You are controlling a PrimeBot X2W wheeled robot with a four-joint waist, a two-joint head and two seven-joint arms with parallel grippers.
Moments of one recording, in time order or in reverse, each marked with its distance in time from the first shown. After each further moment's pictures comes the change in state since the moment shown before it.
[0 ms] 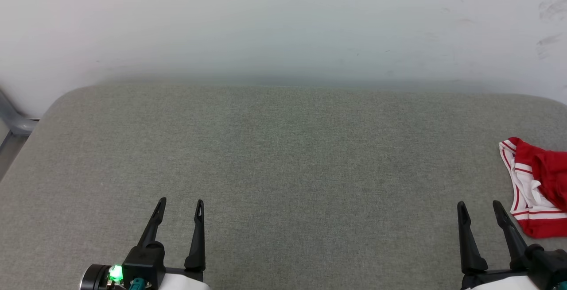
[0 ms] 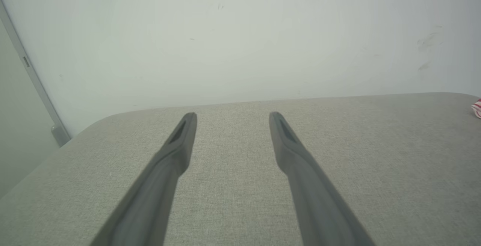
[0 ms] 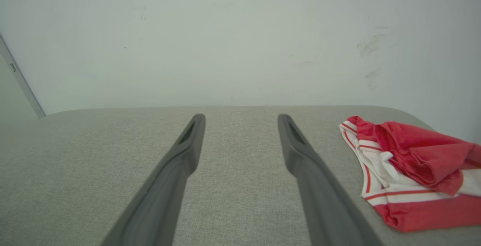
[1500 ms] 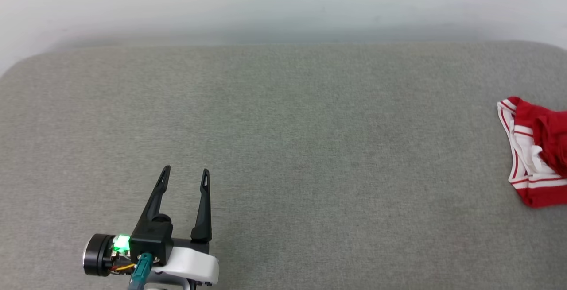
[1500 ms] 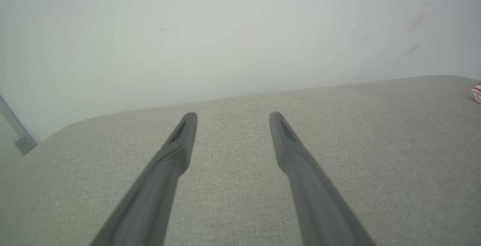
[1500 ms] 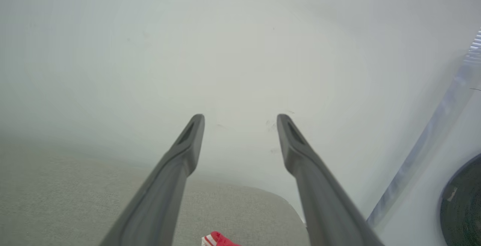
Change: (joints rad) left arm -0.105 0.002 -0.035 -0.004 0.024 0.035 0.000; right arm -0.519 -0.378 -0.092 0.174 -0.001 0.000 0.074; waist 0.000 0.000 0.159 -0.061
